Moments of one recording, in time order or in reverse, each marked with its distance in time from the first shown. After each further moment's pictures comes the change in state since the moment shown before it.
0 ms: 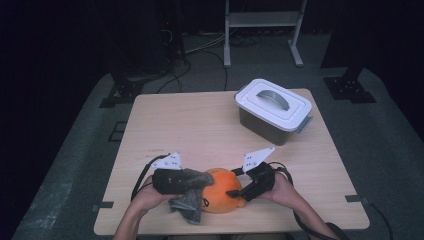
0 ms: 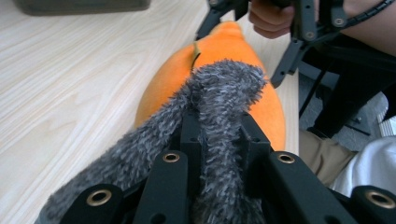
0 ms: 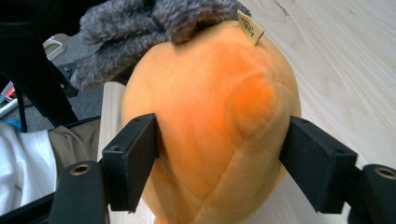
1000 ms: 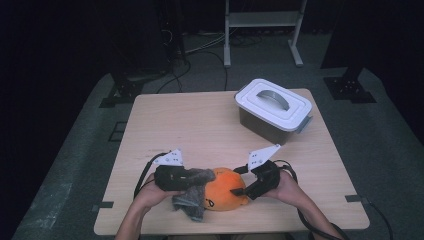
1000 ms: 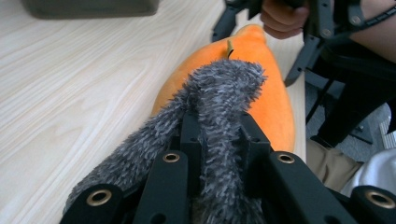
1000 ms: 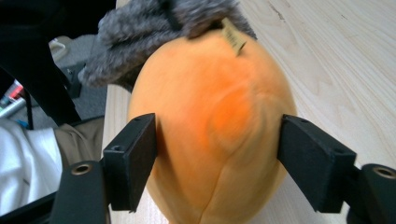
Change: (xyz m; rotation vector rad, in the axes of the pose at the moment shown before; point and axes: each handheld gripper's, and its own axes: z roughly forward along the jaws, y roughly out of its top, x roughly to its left) left arm 0.006 0.003 0.004 -0.024 0.001 -0.016; right arm -0.004 -0.002 -0.015 -0.014 0.008 0.002
